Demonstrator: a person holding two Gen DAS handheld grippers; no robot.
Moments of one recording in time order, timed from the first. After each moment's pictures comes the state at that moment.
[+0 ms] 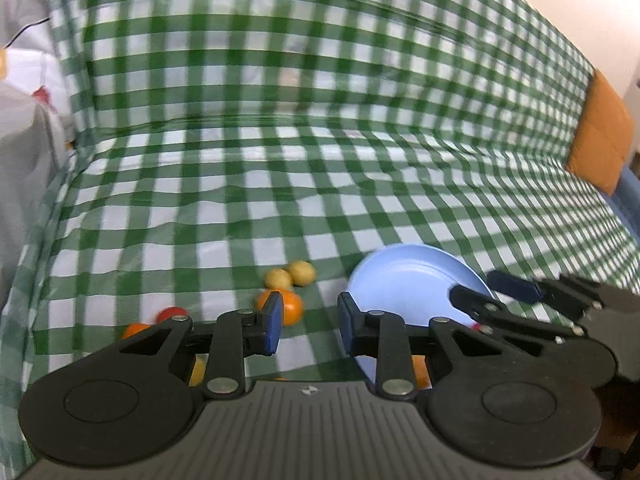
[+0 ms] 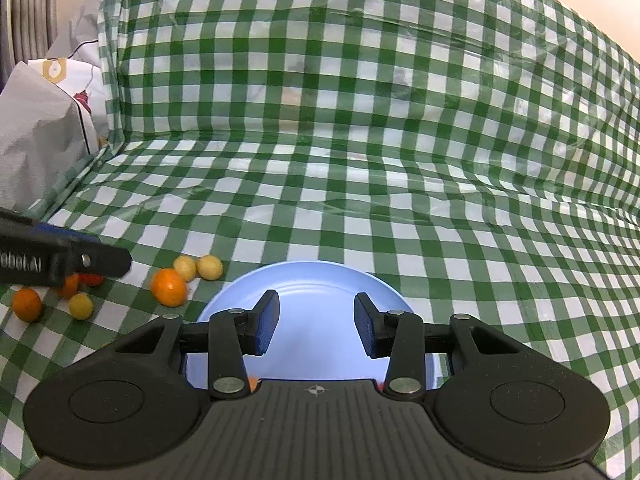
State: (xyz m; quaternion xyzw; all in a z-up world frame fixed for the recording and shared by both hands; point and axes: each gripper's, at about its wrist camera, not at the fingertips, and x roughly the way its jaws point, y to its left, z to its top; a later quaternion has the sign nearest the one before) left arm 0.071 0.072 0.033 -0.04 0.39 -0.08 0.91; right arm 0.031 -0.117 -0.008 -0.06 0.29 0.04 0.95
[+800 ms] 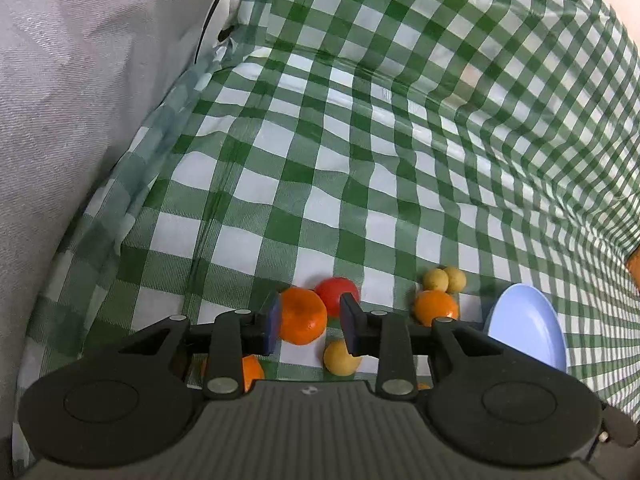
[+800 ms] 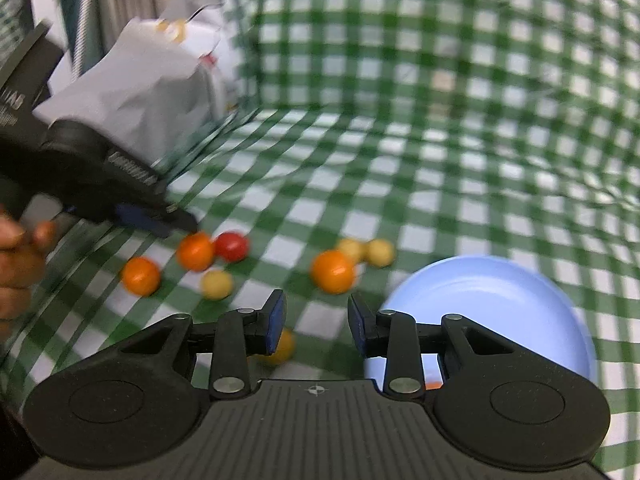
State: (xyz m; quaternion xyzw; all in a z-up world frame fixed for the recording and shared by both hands) left arm 0.091 0.195 -0.011 -0.18 0.46 0.05 0.87; right arm 0.039 -0.027 -0.034 -0.07 0.33 0.21 0.92
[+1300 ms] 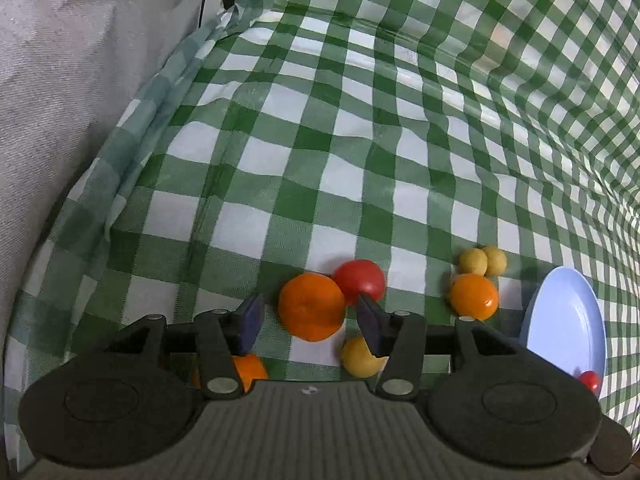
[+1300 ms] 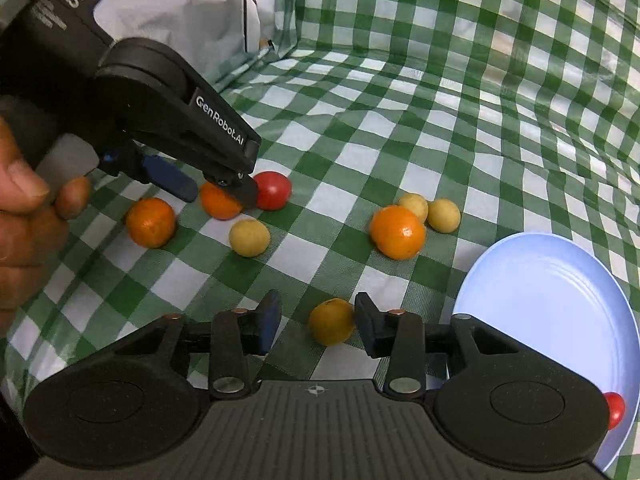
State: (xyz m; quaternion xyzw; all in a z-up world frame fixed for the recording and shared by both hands) left arm 0.112 0.178 -0.035 -0.15 0.51 0.08 0.85; right arm 0.055 0.013 -0.066 -0.12 0.38 0.20 0.89
